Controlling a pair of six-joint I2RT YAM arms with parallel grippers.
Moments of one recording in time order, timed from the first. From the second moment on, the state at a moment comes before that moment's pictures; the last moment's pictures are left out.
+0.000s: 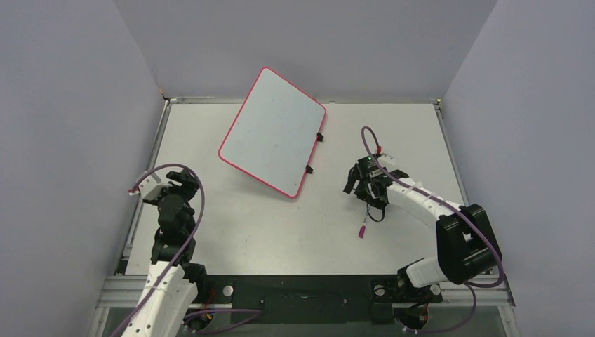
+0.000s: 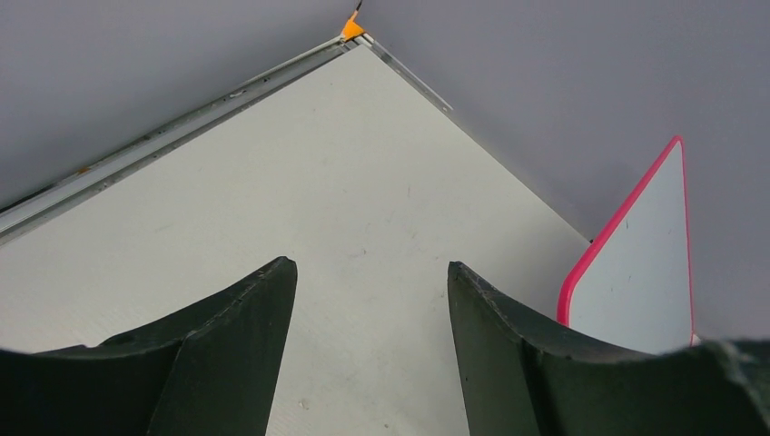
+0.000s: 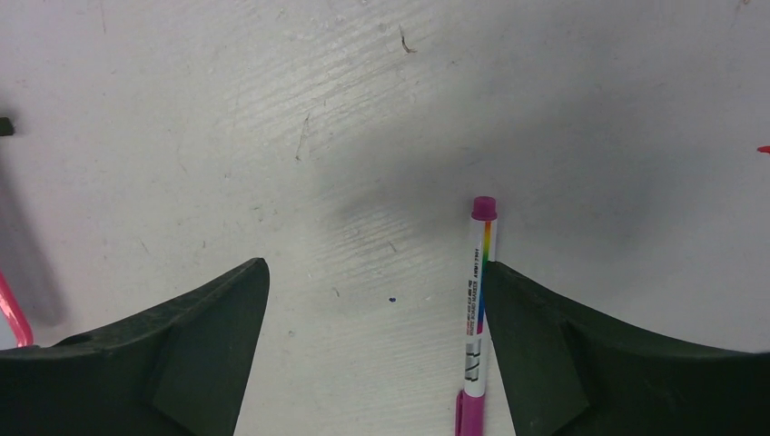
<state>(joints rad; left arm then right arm) -0.11 0.51 0.31 0.12 -0.59 -0.56 0.41 1.42 0.82 -0.49 0.24 0.80</state>
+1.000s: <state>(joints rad) -0.11 0.51 0.31 0.08 -0.48 -0.60 0.43 1.41 0.71 -0.49 0.26 0.85</state>
